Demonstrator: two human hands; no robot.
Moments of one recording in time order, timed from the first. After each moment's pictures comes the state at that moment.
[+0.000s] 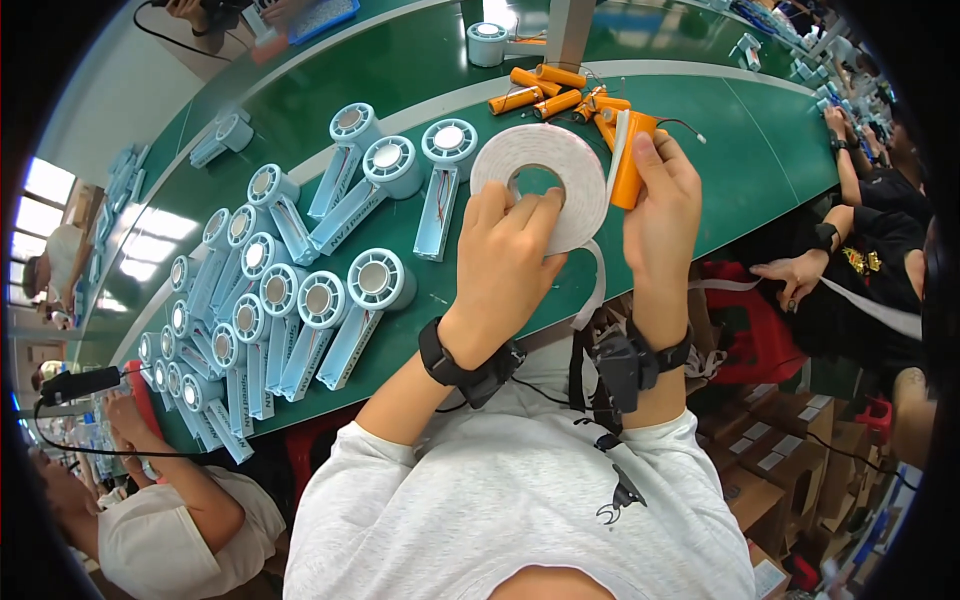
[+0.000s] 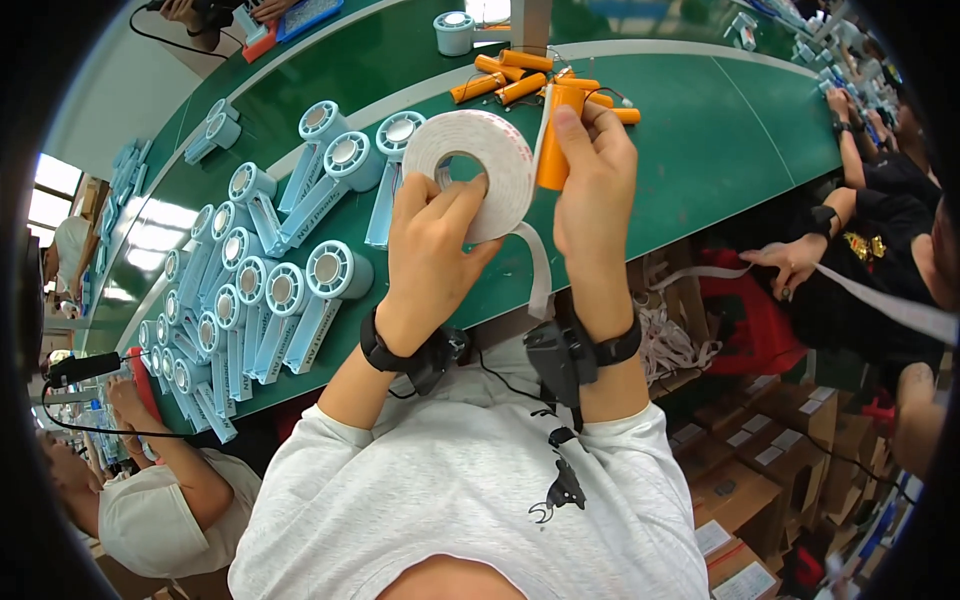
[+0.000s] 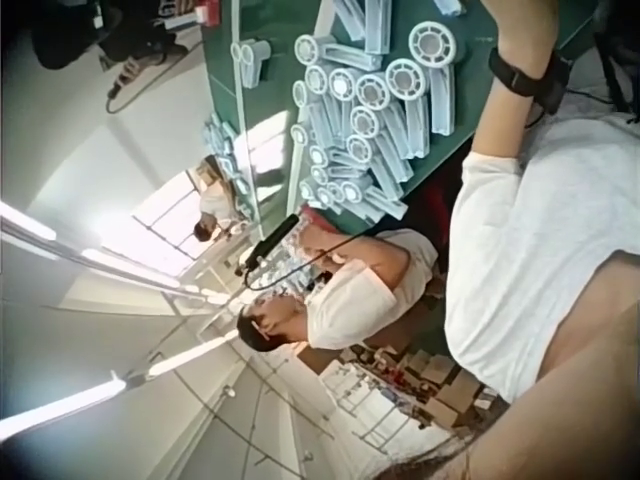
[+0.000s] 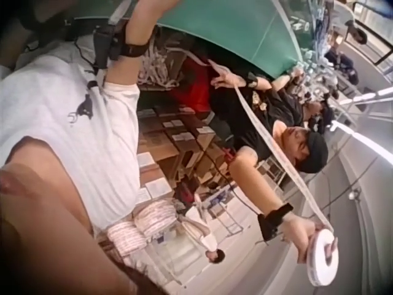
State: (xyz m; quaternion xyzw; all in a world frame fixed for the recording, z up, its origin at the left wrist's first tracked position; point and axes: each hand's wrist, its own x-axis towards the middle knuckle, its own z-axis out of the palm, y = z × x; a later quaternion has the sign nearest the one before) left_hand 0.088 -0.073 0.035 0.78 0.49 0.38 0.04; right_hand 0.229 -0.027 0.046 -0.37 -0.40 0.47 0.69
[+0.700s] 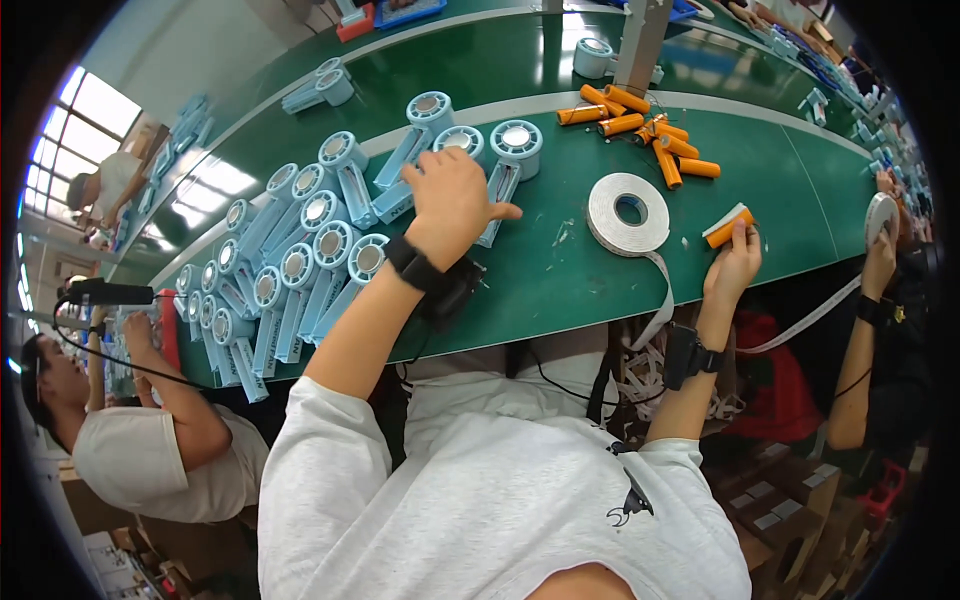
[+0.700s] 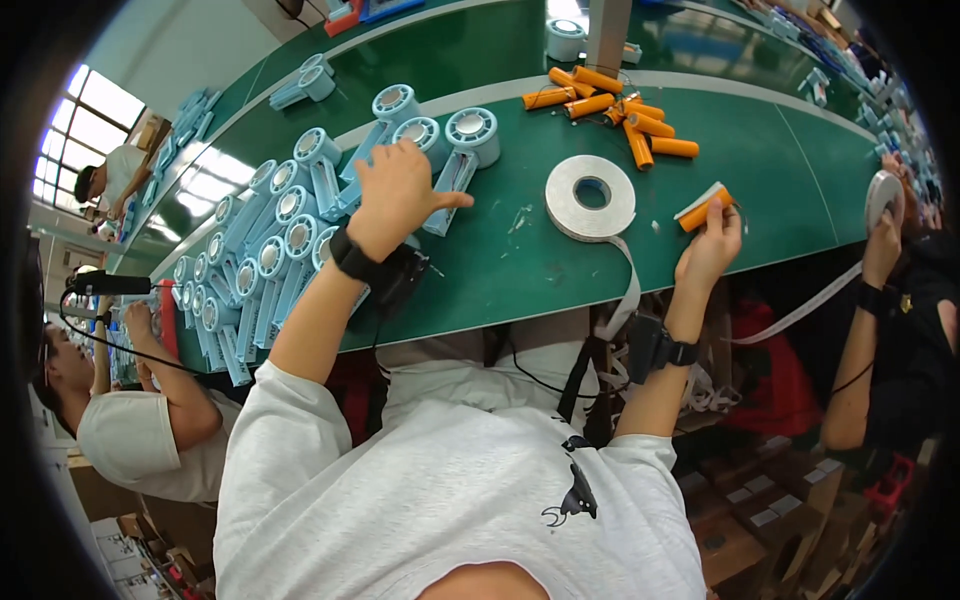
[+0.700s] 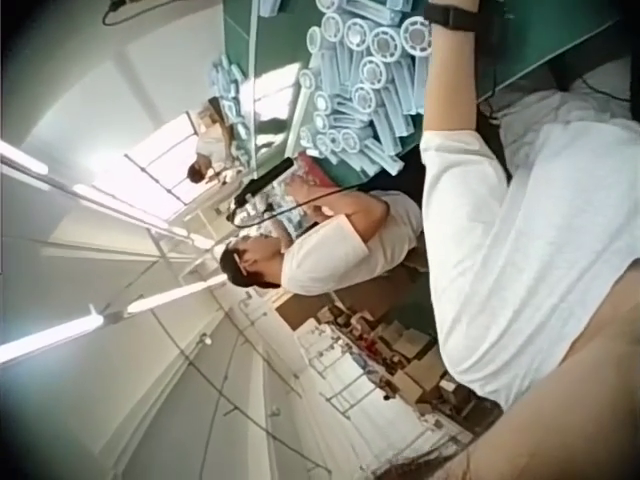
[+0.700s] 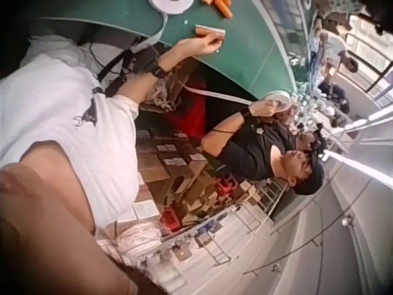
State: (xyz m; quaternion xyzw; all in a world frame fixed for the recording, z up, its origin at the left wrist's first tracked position) left_hand 0.012 -0.033 0.039 0.67 0.74 -0.03 -0.03; right_hand 0.345 0.007 -0.063 -0.39 -0.34 0.39 0.76
